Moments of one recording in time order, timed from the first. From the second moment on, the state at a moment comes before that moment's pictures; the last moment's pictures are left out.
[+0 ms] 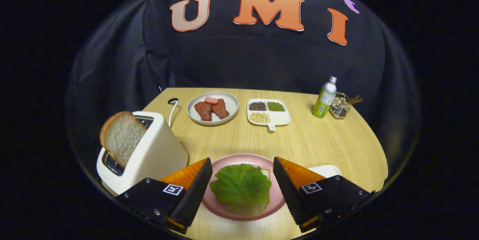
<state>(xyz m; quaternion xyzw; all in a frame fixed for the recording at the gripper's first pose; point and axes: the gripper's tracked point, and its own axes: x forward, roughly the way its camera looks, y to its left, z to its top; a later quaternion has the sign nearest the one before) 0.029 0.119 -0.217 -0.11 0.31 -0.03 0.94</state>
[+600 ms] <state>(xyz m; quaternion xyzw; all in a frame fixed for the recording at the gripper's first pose) 0.041 0.257 -0.168 -0.09 0.24 0.04 0.97</state>
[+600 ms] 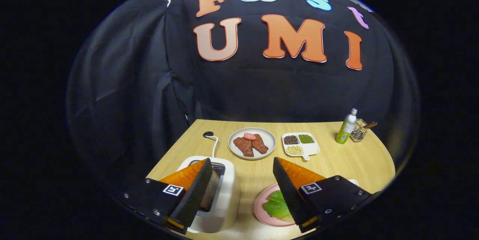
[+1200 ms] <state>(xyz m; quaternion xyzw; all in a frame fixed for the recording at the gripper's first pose) 0.026 0.291 -0.218 -0.10 0.29 0.06 0.95</state>
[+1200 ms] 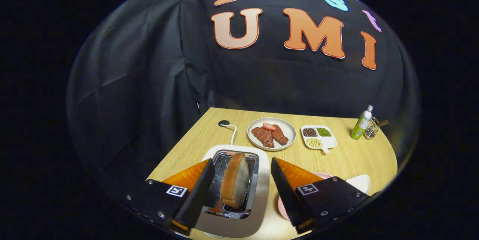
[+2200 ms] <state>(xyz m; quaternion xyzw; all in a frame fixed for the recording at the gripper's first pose) 0.021 0.287 -0.214 -0.09 0.31 0.06 0.94</state>
